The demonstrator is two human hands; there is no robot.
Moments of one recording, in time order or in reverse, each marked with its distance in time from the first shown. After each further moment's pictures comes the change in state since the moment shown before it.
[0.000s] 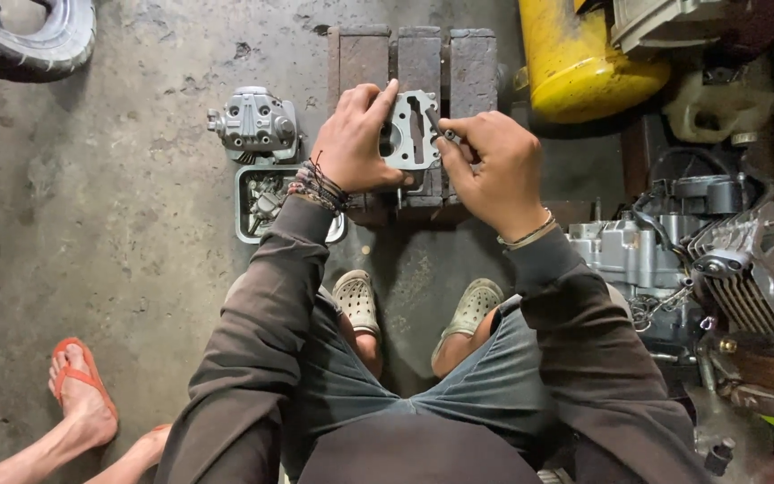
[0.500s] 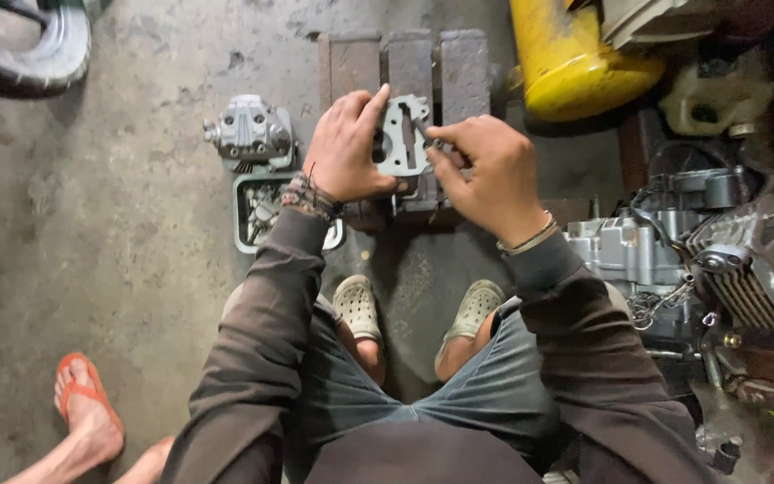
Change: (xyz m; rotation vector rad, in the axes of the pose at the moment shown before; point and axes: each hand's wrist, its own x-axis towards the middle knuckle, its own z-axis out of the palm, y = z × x) left_hand -0.001 -0.005 0.006 0.079 0.093 0.079; right_hand 0.005 -0.004 -0.009 0.011 -0.048 -0.007
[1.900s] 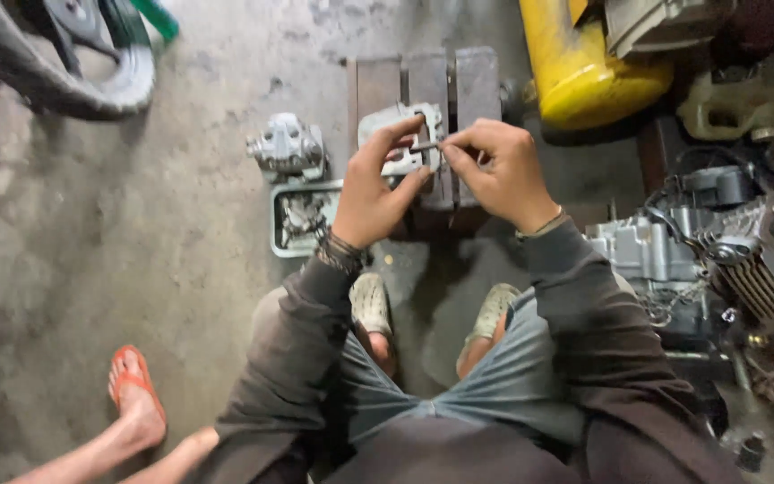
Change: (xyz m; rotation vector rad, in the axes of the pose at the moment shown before) left_hand -0.041 0.101 -0.082 -0.793 0.373 -0.064; right_hand -0.003 0.007 -0.004 0.347 0.032 0.137
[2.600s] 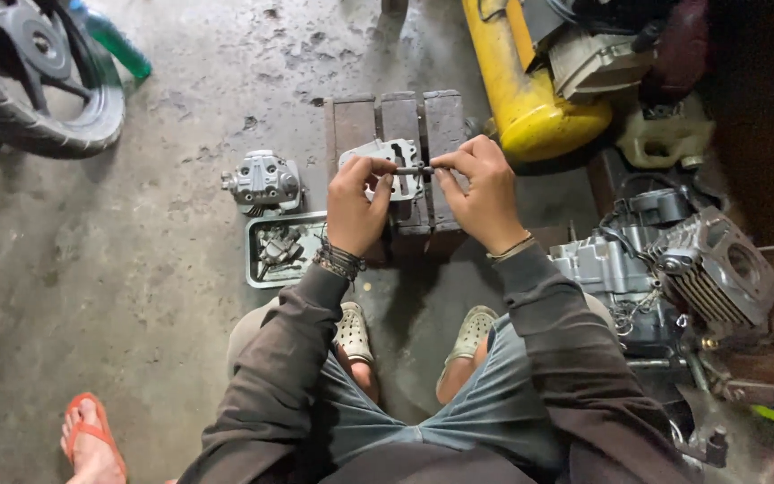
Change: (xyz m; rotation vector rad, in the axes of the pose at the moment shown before) left_hand 0.005 -0.053 0.017 0.150 0.235 0.044; right_hand -0.008 0.006 0.002 -0.336 0.142 -0.017
